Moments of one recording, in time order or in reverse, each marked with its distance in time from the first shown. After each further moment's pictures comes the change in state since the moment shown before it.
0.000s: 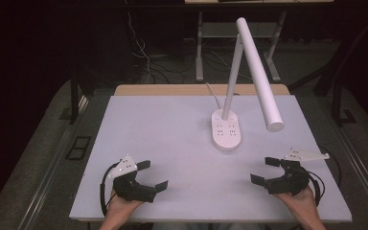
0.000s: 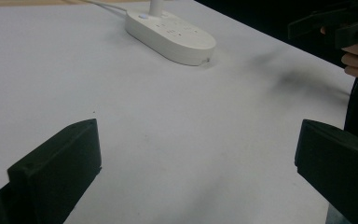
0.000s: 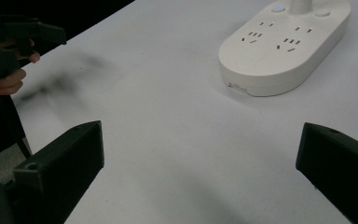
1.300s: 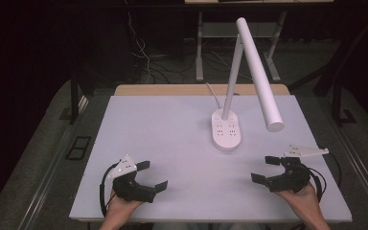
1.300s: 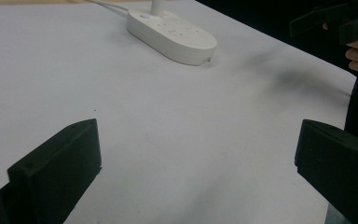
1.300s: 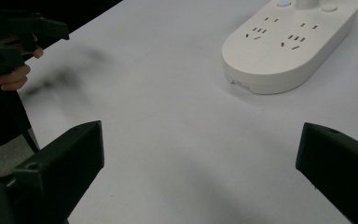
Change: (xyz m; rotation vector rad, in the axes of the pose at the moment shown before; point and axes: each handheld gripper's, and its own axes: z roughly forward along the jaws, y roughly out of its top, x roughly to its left) left arm 0.000 -0.001 -0.001 0.001 0.004 -0.006; right arm -0.001 0.011 -0.002 0.053 0.016 -0.004
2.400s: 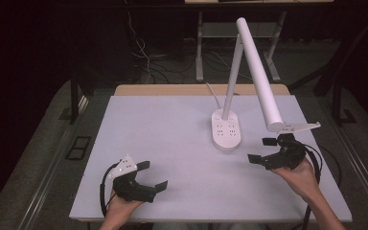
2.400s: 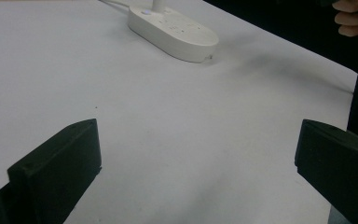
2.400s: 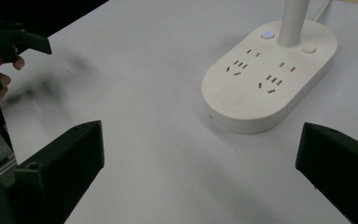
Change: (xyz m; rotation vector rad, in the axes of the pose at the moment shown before) left arm 0.001 -0.001 0.002 0.008 0.005 -0.005; right arm -0.016 0.056 0.010 0.068 -0.023 -0.056
